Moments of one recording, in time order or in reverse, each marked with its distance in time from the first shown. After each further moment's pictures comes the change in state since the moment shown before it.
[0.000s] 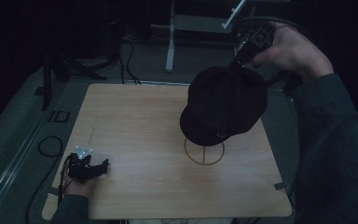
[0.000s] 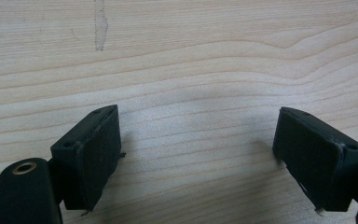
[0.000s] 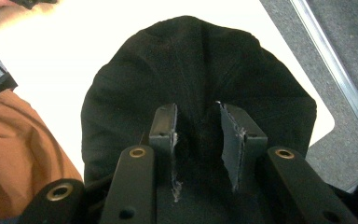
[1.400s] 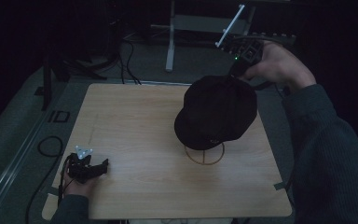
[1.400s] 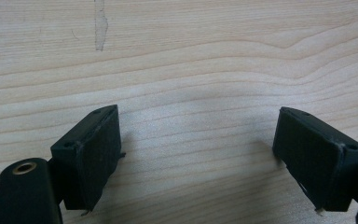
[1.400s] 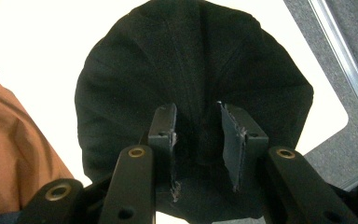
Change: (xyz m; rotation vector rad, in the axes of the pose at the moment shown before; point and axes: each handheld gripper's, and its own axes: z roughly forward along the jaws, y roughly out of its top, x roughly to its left) left arm 0.000 0.000 0.000 -0.002 0.001 0.000; right arm -0.003 -0.005 0.046 0.054 0.009 -0.015
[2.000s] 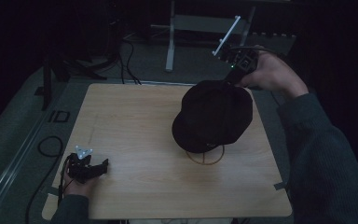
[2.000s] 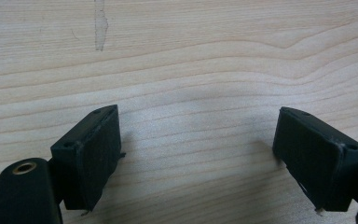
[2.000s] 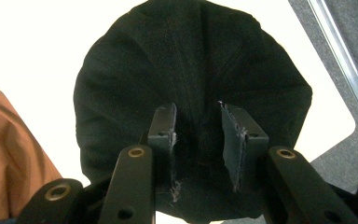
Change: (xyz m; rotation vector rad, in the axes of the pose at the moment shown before) left arm 0.000 0.000 0.000 0.002 0.000 0.000; right arm 0.004 -0.004 0.020 -0.015 -0.004 -0.012
